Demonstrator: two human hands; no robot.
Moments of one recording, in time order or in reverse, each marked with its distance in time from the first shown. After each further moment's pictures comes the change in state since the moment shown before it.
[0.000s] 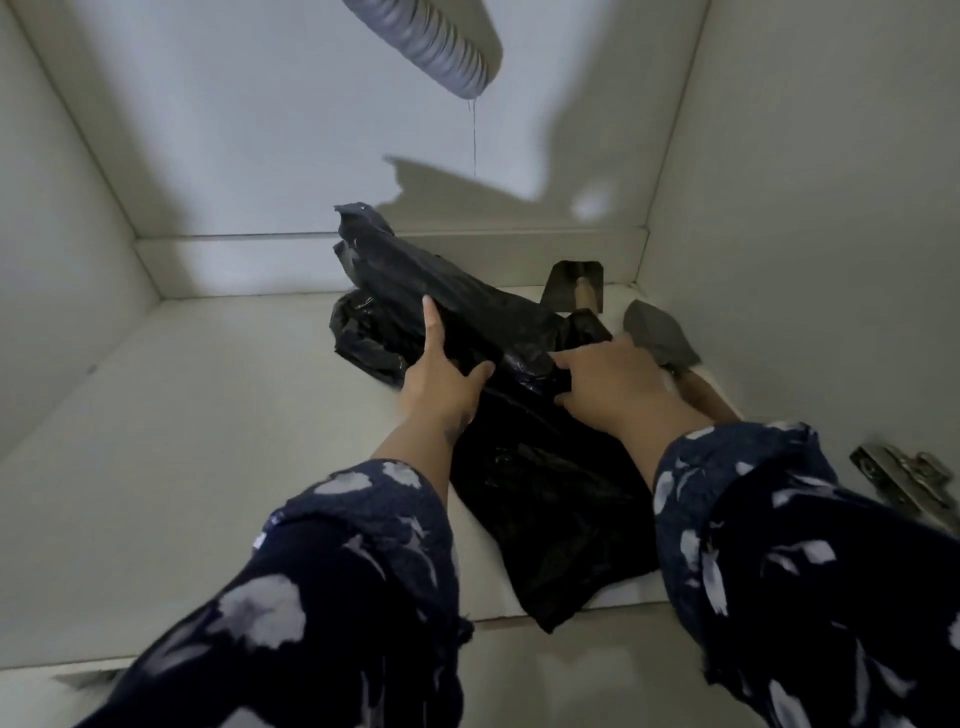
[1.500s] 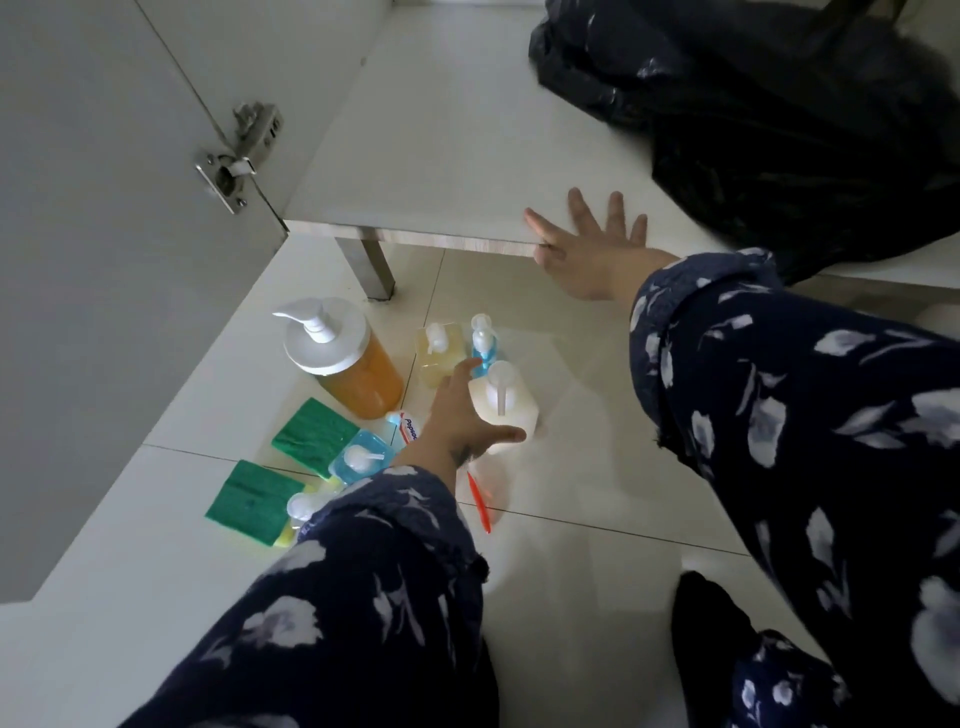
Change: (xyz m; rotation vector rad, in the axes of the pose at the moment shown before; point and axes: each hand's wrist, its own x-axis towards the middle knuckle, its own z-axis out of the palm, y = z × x) left_hand -0.325 -0.192 -0.132 0.034 -0.221 -0.460; right_hand -0.156 -0.221 0.044 0.139 -0.390 -0.225
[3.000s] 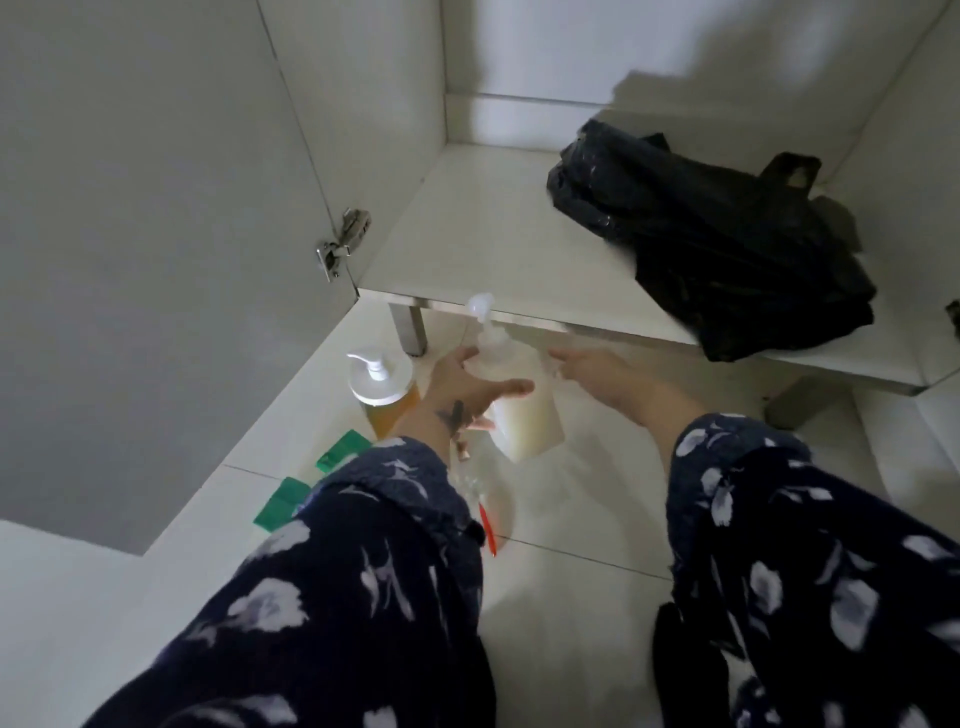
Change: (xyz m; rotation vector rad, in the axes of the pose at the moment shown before) left_hand -0.072 0.084 -0.080 -0.485 0.073 -0.047; right_hand -0.111 -0.027 -0.013 0.860 -0.130 0.076
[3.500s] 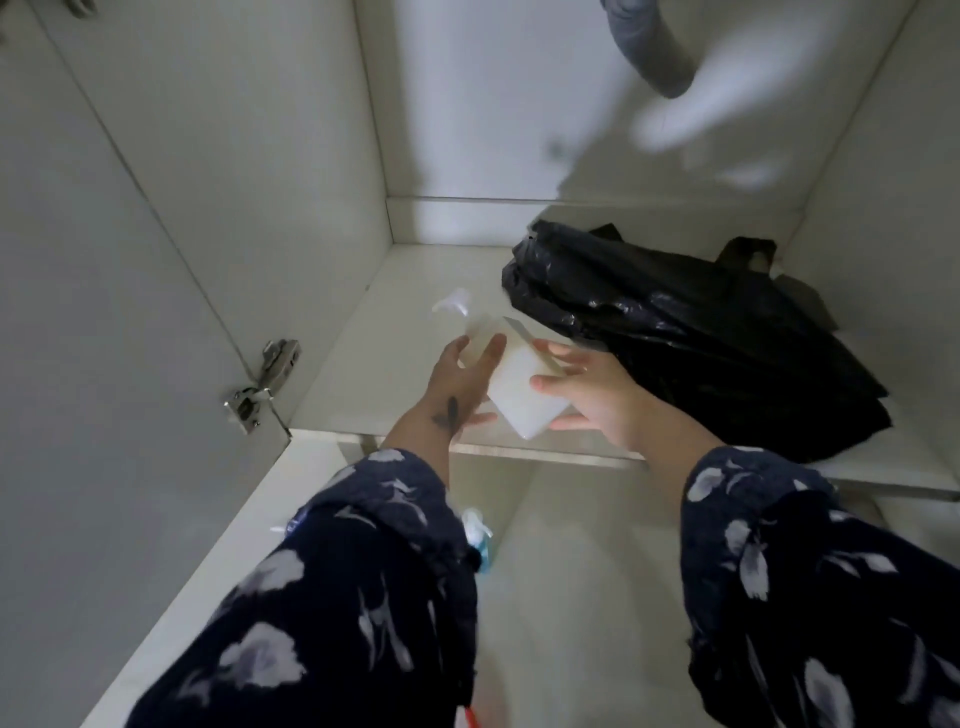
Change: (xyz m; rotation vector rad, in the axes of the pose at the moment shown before) left_hand 0.150 0.100 0.032 -0.061 -0.112 0.098; right_hand 0.075 -0.059 -0.069 0.544 0.132 -0.122
